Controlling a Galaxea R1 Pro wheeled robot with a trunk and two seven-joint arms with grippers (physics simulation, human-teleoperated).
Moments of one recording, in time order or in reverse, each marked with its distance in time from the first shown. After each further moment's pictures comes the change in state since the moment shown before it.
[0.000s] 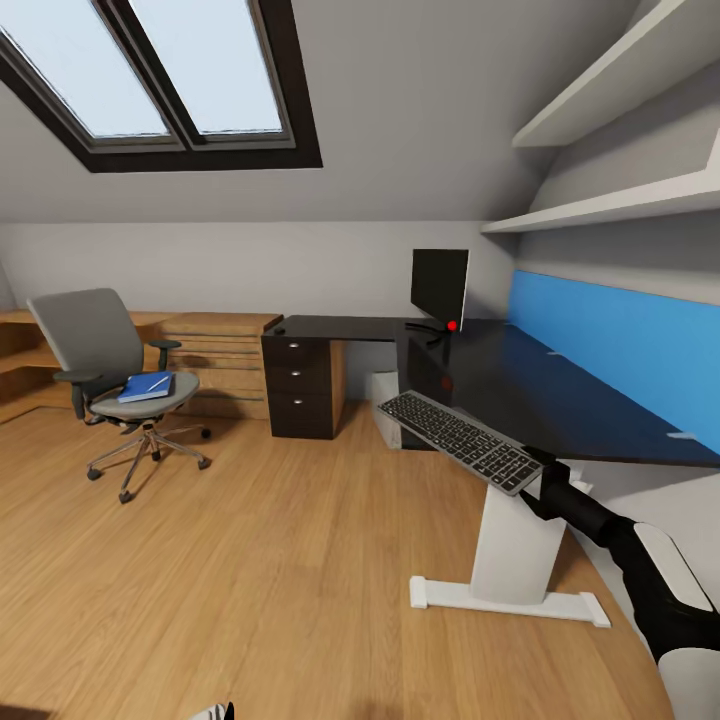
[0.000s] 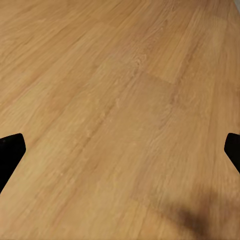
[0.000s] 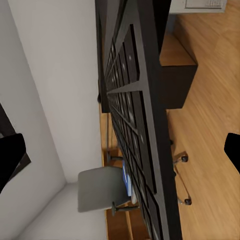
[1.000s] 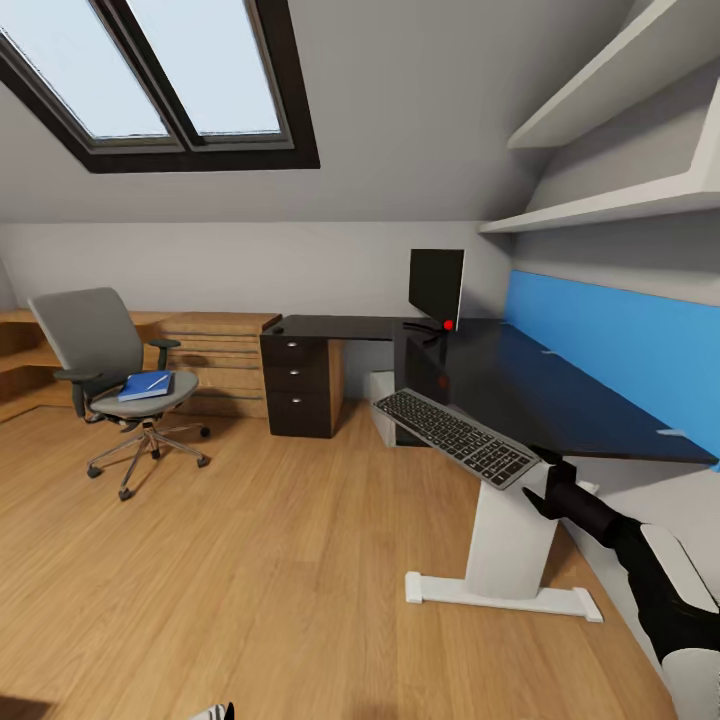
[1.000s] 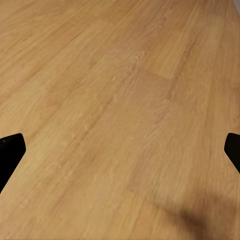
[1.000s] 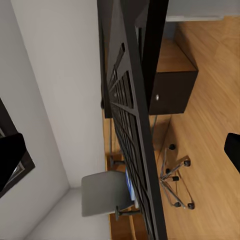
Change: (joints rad) left arm 0.000 0.000 0.000 0.000 0.002 0.001 0.000; right arm 0.000 -0.002 -0.029 0.000 0.000 0.000 0.000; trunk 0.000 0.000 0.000
